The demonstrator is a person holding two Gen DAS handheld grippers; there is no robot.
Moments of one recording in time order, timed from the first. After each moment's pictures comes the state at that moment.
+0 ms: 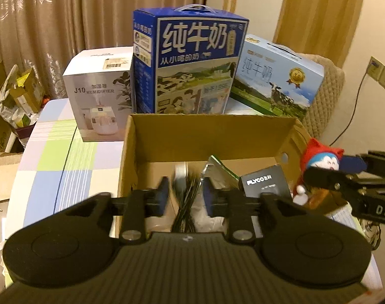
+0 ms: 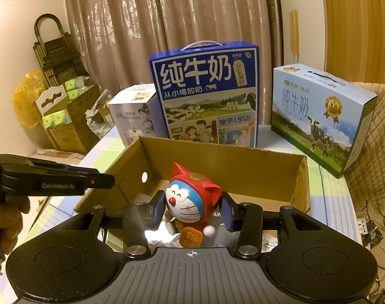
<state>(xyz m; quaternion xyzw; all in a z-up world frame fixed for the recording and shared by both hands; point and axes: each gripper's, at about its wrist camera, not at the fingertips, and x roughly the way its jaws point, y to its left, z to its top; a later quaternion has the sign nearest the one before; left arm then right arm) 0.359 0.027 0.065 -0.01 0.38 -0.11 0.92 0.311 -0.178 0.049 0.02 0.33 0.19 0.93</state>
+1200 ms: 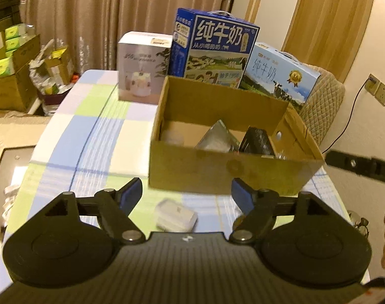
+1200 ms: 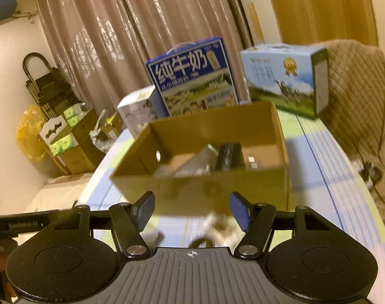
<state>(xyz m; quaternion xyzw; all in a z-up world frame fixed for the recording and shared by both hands) 0.198 0.065 0.065 -0.07 0.37 -0.06 0.93 0.160 -0.206 0.044 0.13 0.32 0.15 0.93</state>
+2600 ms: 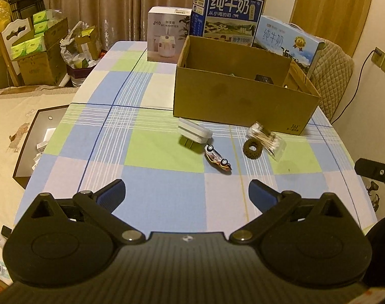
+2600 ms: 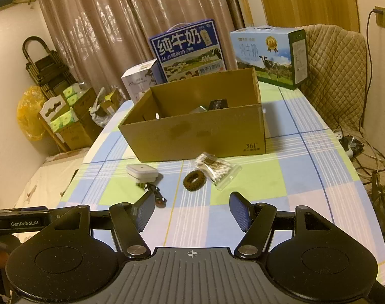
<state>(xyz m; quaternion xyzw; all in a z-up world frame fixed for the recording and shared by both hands) 0.065 0.057 0.045 -0.05 0.40 -0.01 0.91 0.049 -0.215 0.036 0.11 0.35 0.13 0.92</state>
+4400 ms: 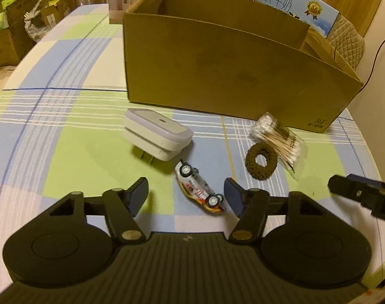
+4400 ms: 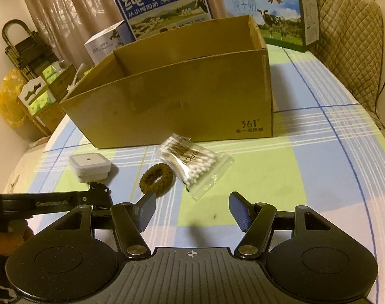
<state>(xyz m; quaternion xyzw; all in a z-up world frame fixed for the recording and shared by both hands) 0.210 0.022 -0.063 -0.06 0.46 -0.05 0.88 0.172 -0.221 -0.072 0.11 0.41 0.13 0.89</state>
